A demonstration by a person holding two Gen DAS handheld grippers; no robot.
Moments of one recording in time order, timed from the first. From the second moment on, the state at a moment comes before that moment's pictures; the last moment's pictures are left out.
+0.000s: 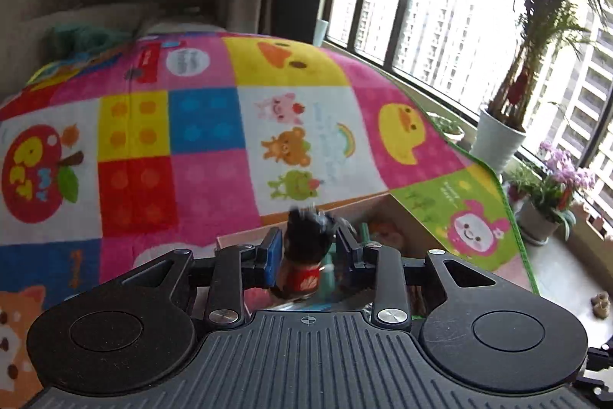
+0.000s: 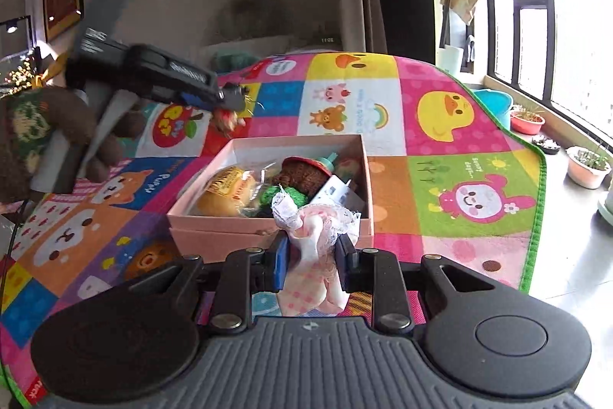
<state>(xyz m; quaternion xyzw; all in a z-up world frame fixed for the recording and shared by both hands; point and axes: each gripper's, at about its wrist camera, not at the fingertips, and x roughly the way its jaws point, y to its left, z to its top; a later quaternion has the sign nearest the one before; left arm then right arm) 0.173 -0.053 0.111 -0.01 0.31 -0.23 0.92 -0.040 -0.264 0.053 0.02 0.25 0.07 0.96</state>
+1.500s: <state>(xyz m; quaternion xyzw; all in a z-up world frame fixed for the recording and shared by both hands) 0.100 -0.012 0.071 -0.08 0.37 -0.19 0.91 0.027 -0.286 0.066 -0.07 0.28 0.05 0.96</state>
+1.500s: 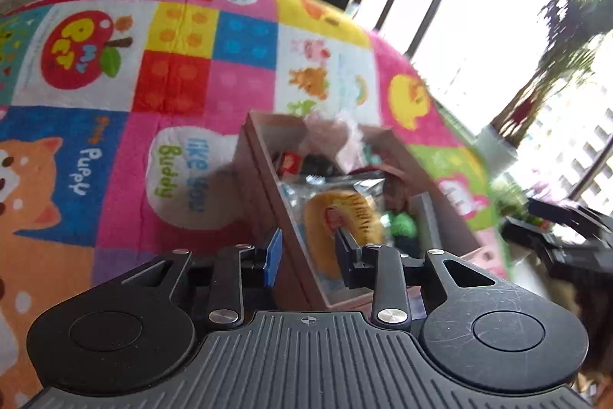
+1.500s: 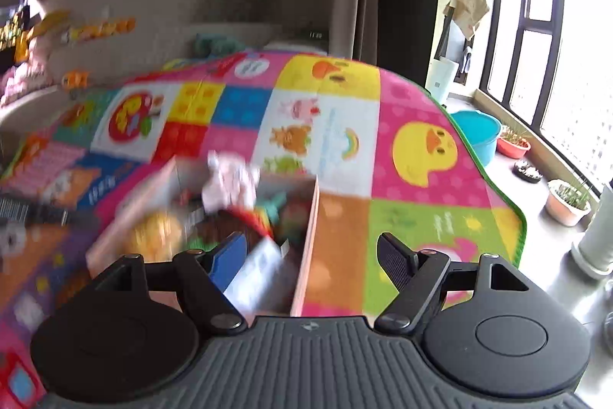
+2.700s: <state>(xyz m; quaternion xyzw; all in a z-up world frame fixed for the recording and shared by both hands) 0.127 0.110 0.056 -0.11 0.29 -0.05 0.95 0.064 -0.145 0.011 -0.05 0.33 0.04 0.94</state>
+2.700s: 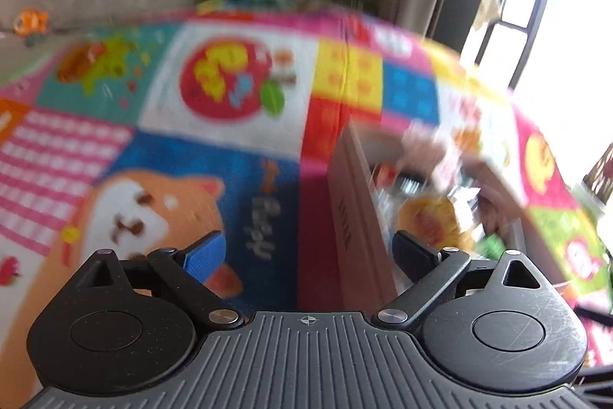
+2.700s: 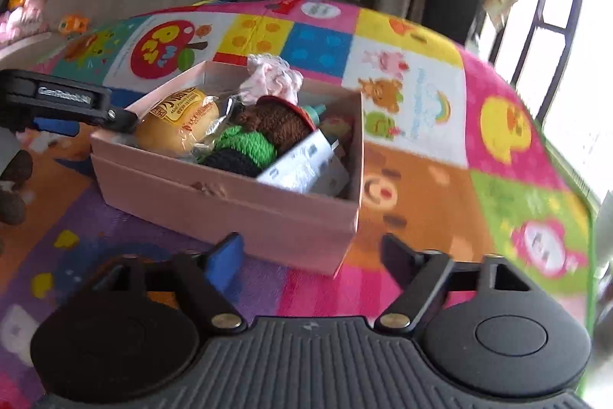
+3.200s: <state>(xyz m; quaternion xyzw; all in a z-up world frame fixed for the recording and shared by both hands) -0.012 0.041 0.005 0.03 0.33 -0.04 0.94 -0.011 -0.155 -0.024 0.00 0.38 0.00 0.93</state>
